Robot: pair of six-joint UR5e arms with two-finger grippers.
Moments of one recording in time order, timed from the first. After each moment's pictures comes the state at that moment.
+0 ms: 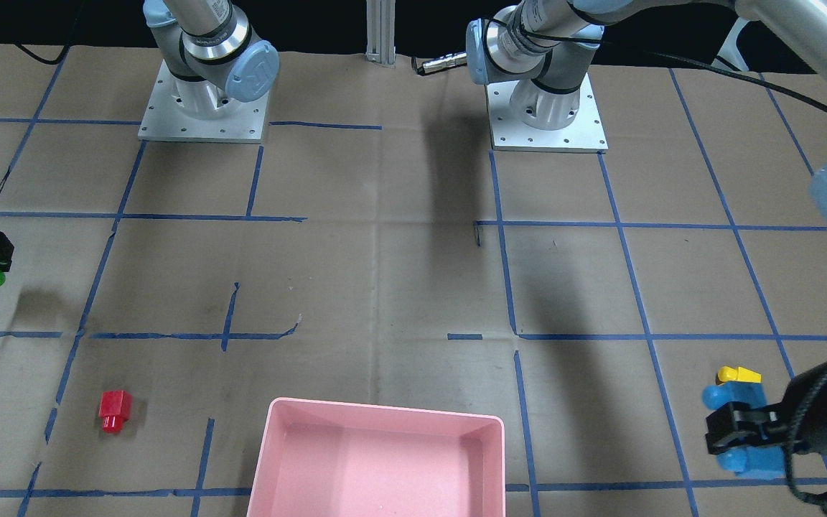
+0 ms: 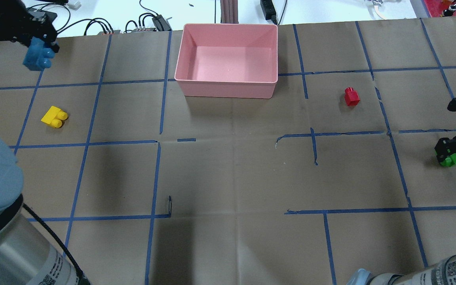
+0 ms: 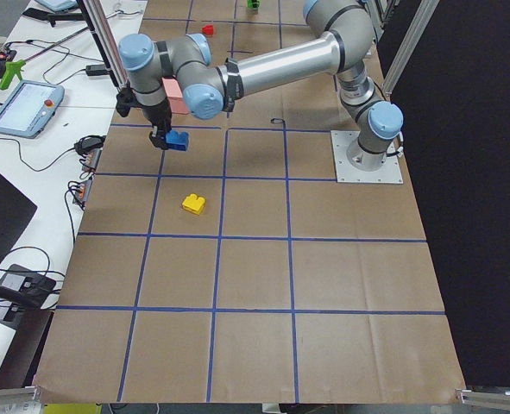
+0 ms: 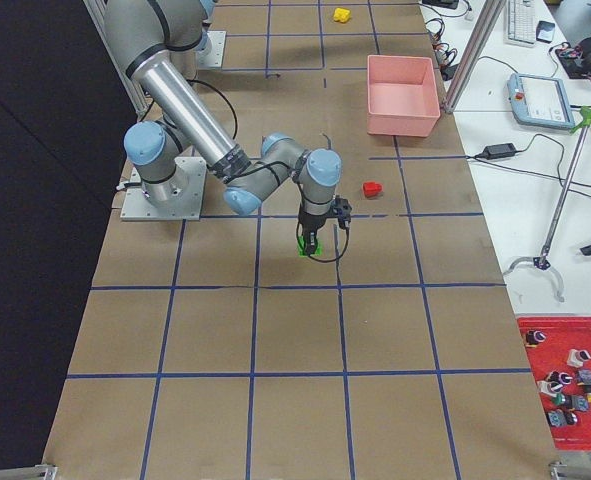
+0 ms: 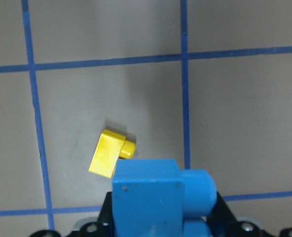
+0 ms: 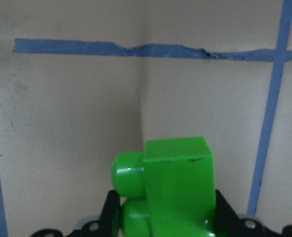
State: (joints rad) left arm -1.40 -2.26 -0.79 -1.62 1.55 0.26; right arm 0.91 -1.32 1.94 -2.22 -1.70 -0.71
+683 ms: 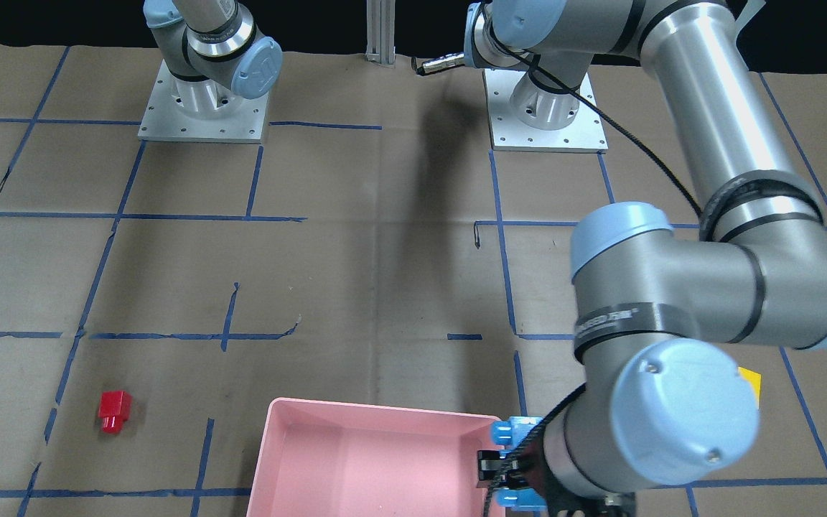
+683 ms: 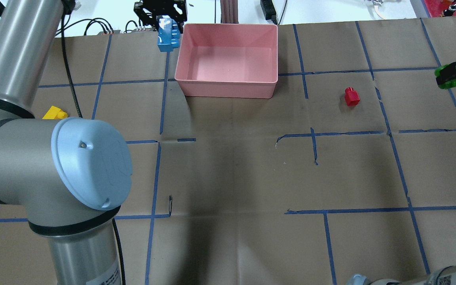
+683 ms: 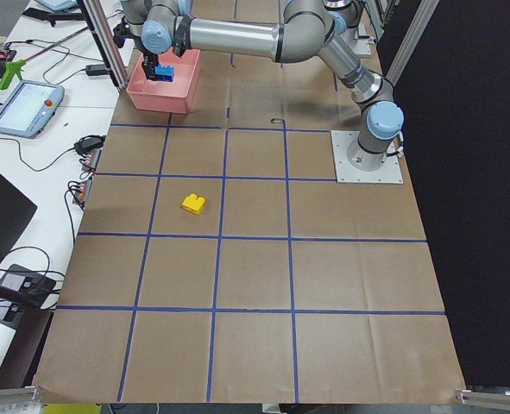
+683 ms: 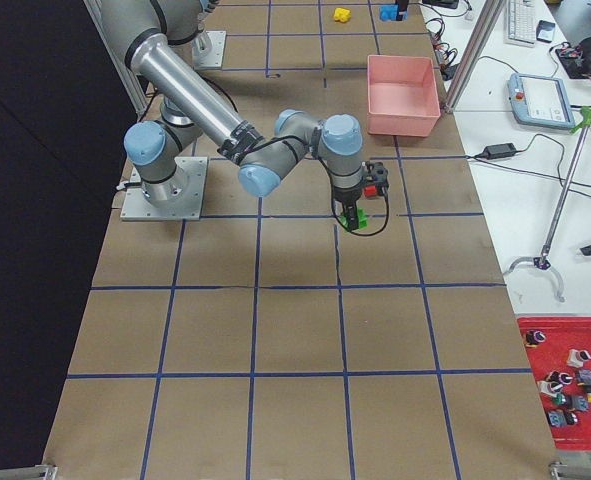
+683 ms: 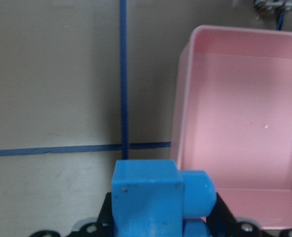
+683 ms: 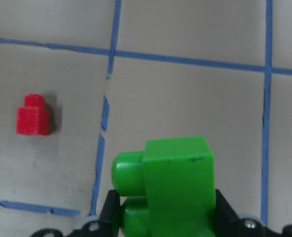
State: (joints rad) left arm -1.68 -2.43 -0.68 -1.57 1.50 -0.11; right arm 0.99 -1.31 1.70 -2.21 -1.32 -0.70
